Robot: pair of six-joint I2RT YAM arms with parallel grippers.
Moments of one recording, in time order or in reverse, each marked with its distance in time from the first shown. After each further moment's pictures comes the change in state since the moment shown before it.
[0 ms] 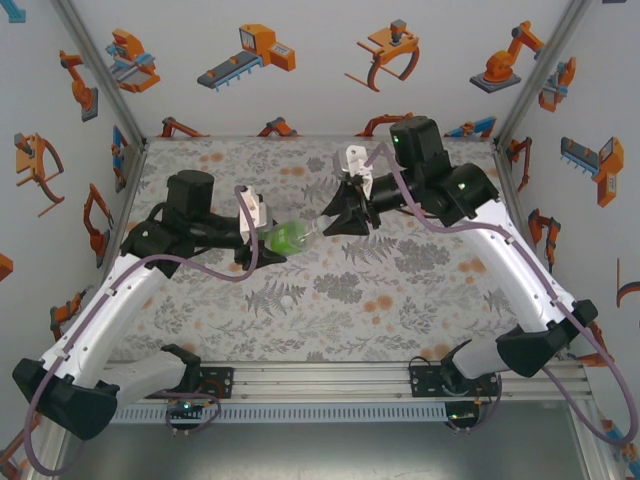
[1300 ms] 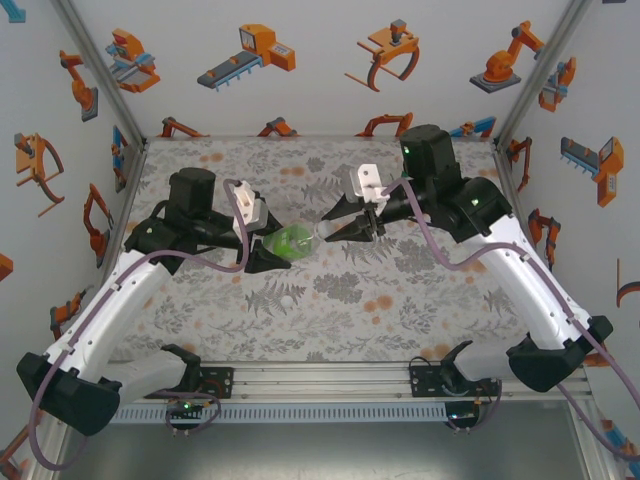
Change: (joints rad) left arm 0.015 0.023 -0.010 0.050 0.197 -0.065; right arm 0.034 -0.092 -0.064 0.061 -0.021 -0.122
